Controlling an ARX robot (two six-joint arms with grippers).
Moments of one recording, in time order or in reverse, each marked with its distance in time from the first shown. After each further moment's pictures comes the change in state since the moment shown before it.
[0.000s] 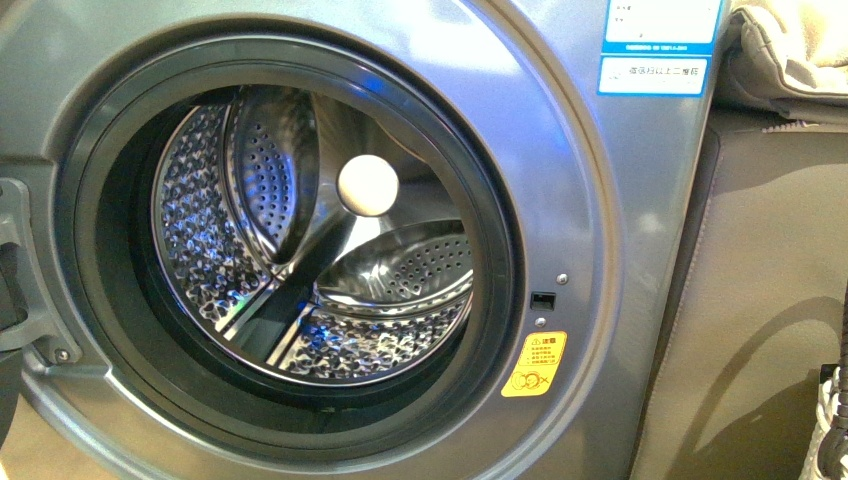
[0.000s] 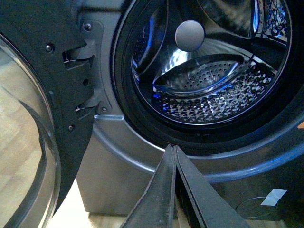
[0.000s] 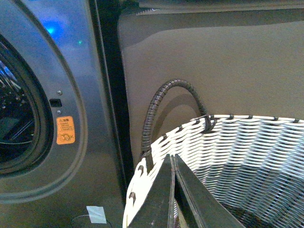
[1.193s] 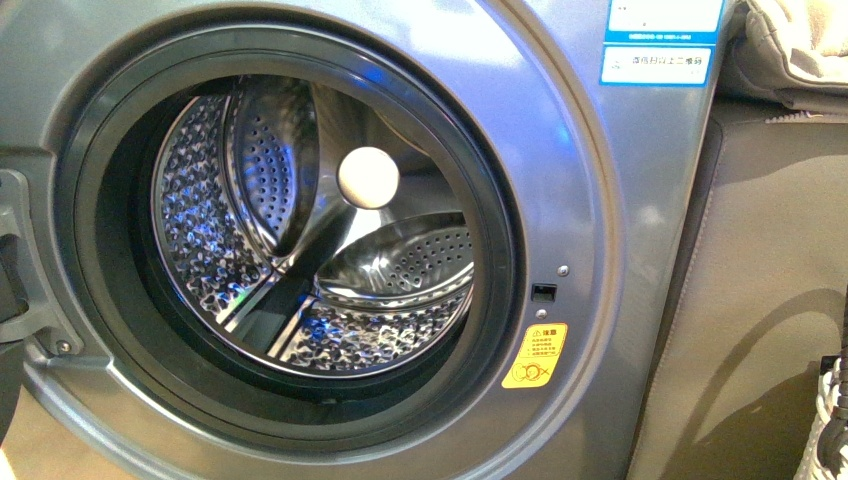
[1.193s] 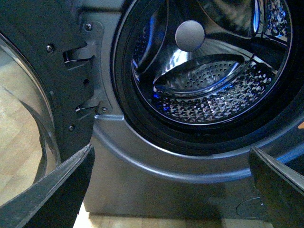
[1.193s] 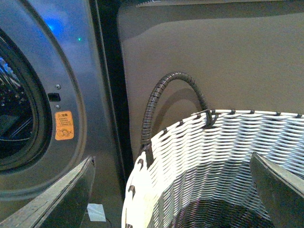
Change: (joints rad) left arm 0.000 0.000 0.000 0.000 0.000 0.000; right arm 0.000 -0.040 -0.045 0.006 0.000 -0.001
